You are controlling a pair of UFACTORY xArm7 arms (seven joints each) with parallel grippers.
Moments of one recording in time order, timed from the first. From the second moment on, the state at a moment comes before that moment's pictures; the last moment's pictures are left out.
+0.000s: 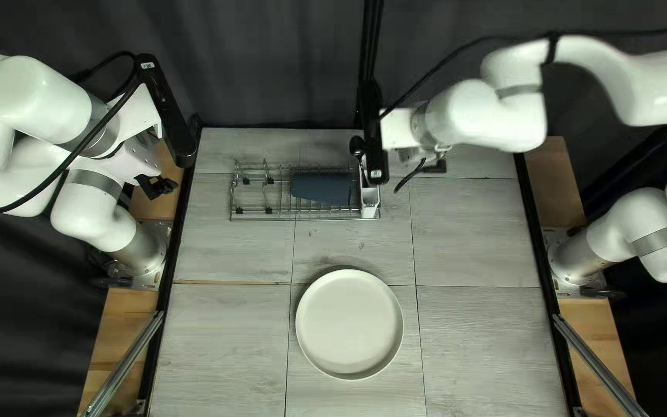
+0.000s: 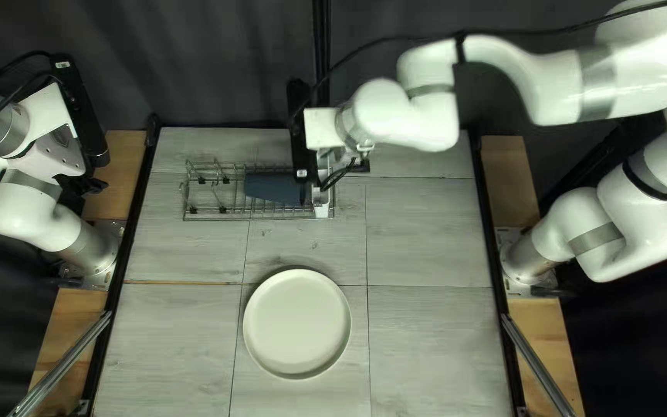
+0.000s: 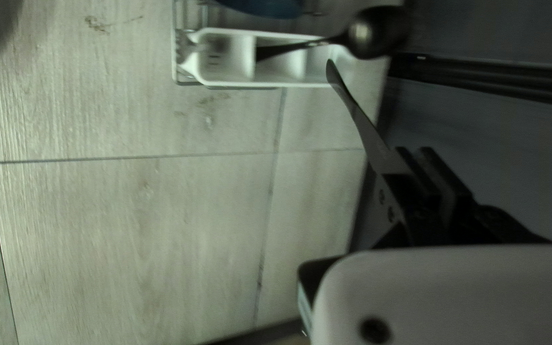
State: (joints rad) left arm -0.04 -1.10 -0.04 0.73 0.24 1.75 -0.53; right arm 0.33 -0.20 -0.40 1.18 -0.57 1.20 -0.04
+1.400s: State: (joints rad) left arm -0.04 -1.10 -0.04 0.73 0.24 1.75 -0.53; right arm 0.46 -0.47 -0.36 1.14 0.06 1.52 -0.06
